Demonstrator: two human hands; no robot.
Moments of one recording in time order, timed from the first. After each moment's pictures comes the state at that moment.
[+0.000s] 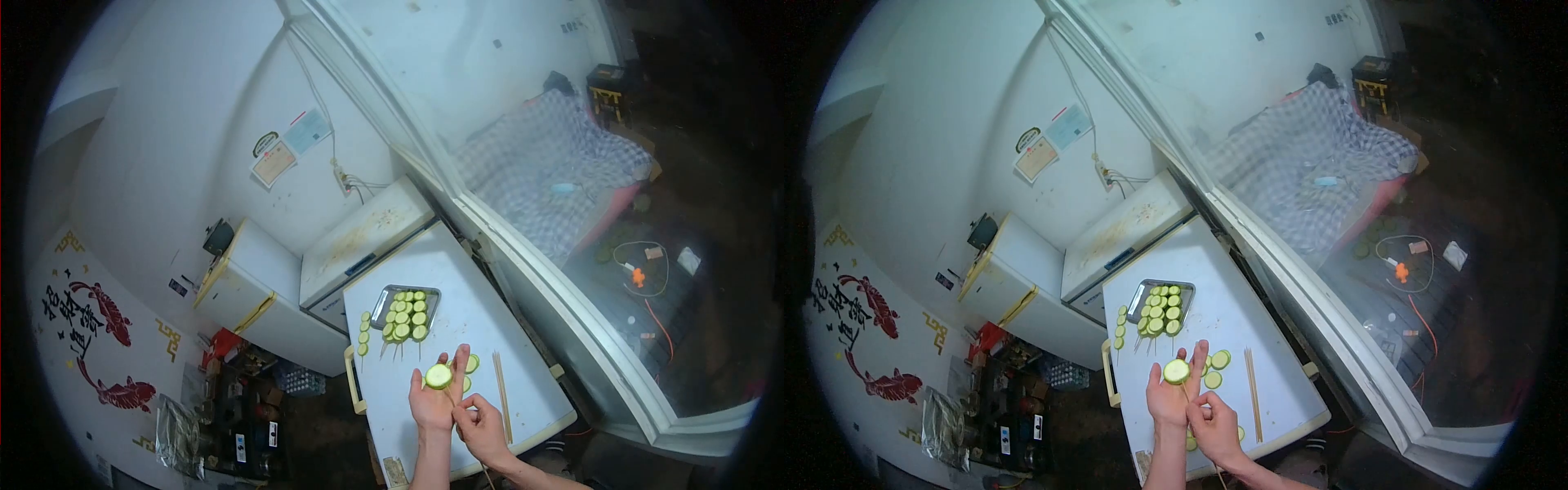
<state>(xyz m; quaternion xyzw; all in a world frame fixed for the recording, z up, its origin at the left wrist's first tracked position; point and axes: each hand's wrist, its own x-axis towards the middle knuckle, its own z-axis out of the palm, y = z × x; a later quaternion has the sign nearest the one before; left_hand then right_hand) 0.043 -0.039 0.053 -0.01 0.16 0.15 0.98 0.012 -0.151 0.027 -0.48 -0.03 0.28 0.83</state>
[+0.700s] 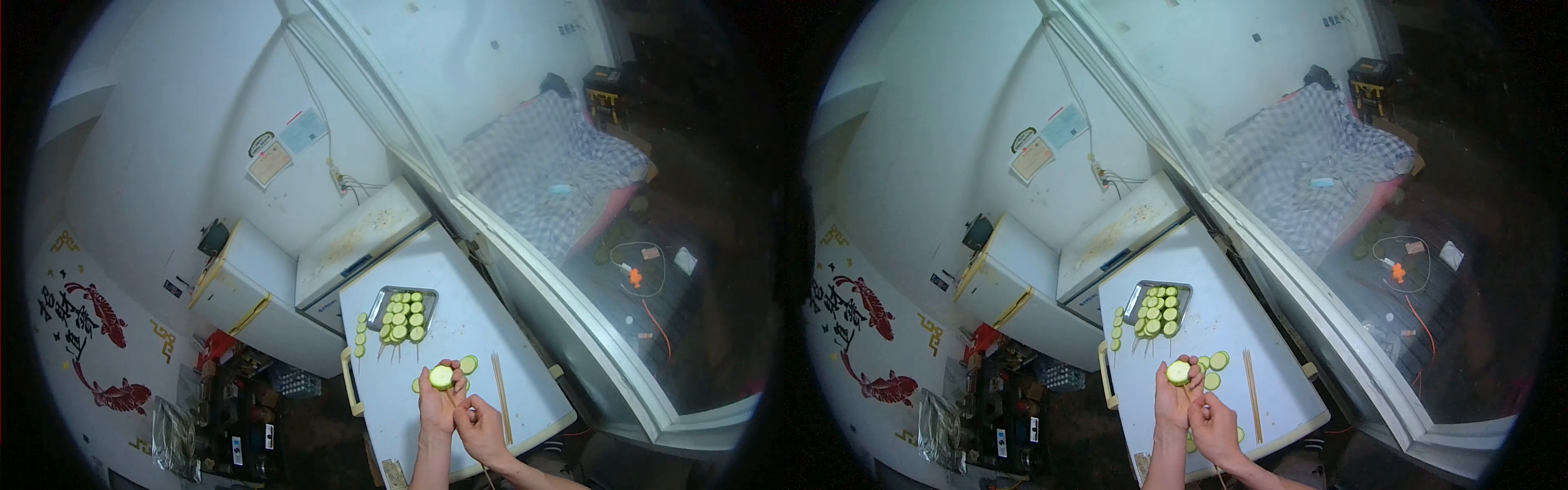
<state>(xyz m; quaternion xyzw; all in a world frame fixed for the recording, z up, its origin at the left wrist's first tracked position) 0.043 -0.020 0.017 0.19 0.19 0.12 0.96 0.012 -0.141 0.022 -0.59 -0.04 0.20 0.78</state>
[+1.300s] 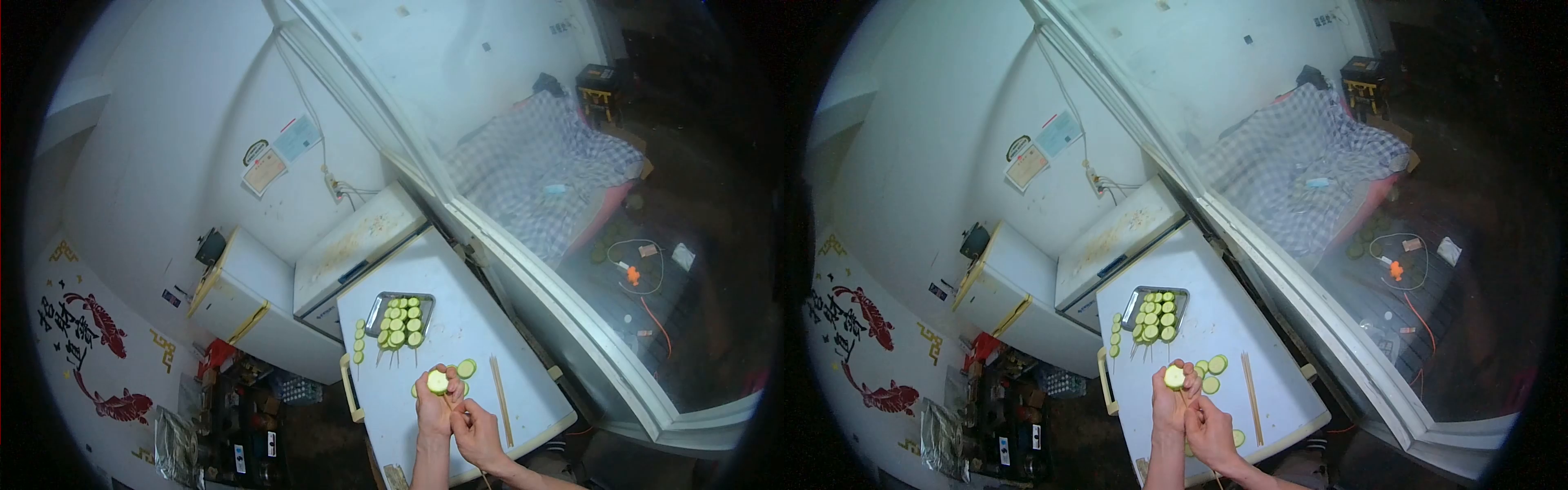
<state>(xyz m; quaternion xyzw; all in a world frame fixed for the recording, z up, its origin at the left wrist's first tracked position) 0.045 -0.022 0.022 0.27 0.19 0.11 0.94 0.014 -0.141 0.027 -0.63 -0.08 0.15 0.76</state>
